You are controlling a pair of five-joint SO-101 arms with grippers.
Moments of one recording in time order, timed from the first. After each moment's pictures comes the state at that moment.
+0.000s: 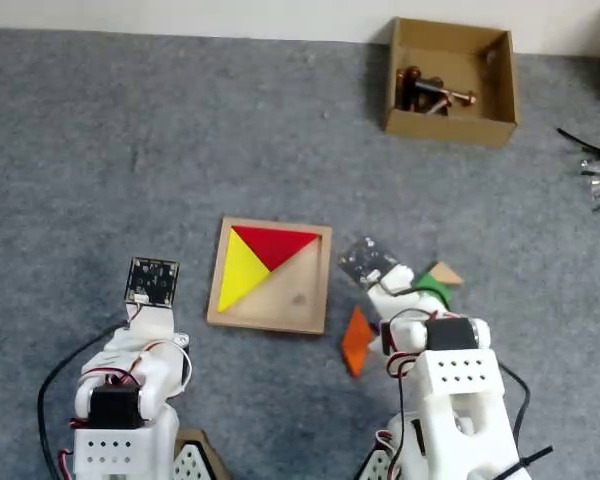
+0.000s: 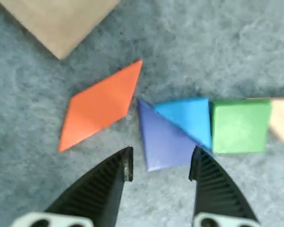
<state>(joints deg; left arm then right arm) -5.9 -104.5 96.0 75.9 -1.0 -9.1 -54.1 70.2 61.4 40.4</state>
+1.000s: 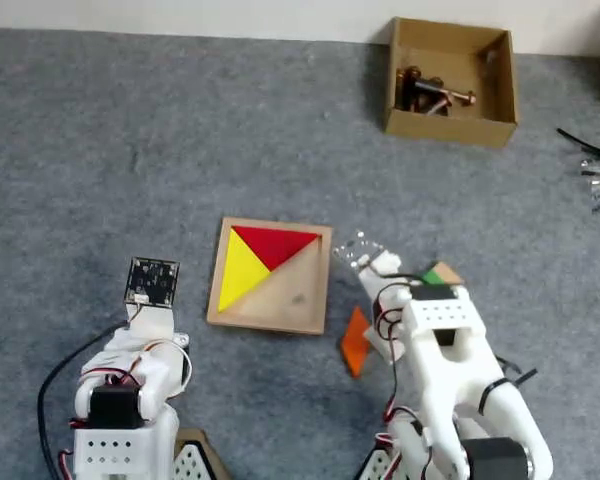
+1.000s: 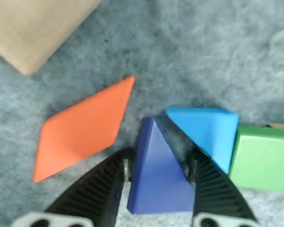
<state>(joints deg) -5.9 -104.5 96.0 75.9 -1.0 -9.1 -22.3 64.0 48.0 40.8</state>
